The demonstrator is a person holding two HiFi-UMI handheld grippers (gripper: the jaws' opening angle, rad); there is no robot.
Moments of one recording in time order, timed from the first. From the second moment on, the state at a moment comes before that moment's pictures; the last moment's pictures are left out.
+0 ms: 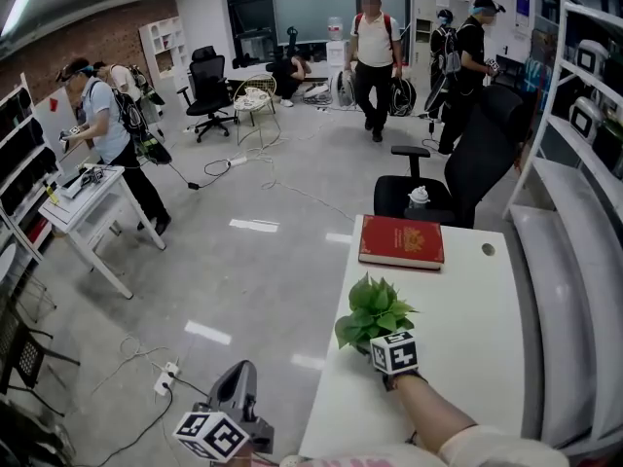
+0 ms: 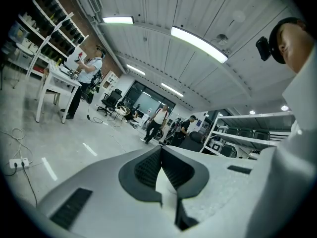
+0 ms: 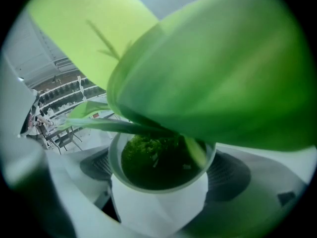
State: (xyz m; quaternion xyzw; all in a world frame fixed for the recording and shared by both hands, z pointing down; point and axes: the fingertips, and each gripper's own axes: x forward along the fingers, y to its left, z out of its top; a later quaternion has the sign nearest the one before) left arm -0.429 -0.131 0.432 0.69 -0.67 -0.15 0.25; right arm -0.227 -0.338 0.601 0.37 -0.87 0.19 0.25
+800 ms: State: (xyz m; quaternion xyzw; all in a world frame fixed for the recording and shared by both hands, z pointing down) left arm -0.464 -0.112 0.421 0.70 -0.65 -0.16 0.24; right arm -0.218 -0.332 0.607 0.41 -0.84 0.22 0.27
